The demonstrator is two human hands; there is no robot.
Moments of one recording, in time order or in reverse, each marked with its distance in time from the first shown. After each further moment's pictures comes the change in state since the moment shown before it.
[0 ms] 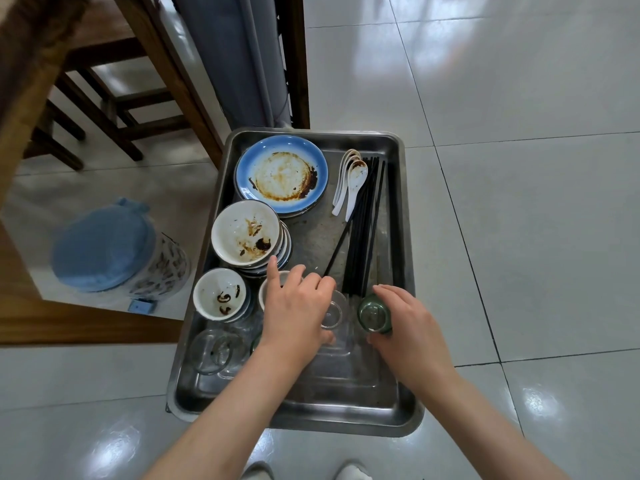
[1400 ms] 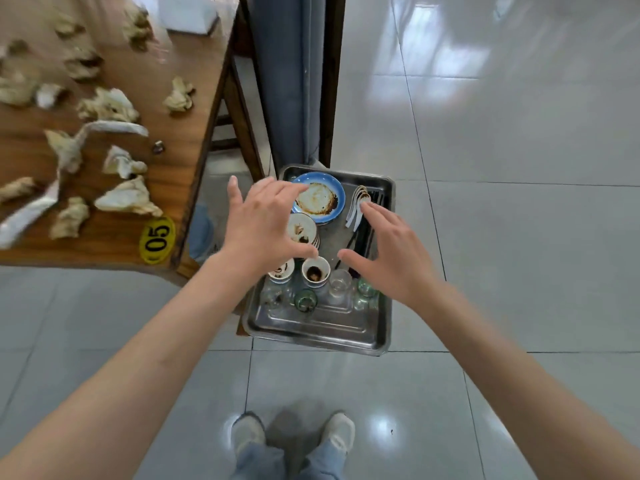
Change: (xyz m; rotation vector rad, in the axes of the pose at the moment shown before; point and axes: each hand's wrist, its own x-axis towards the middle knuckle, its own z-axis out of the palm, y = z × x) left_hand -0.102 -0.061 -0.247 -0.218 0.249 -0.098; right_hand -0.074 -0.157 -0.179 -0.034 0.140 -0.322
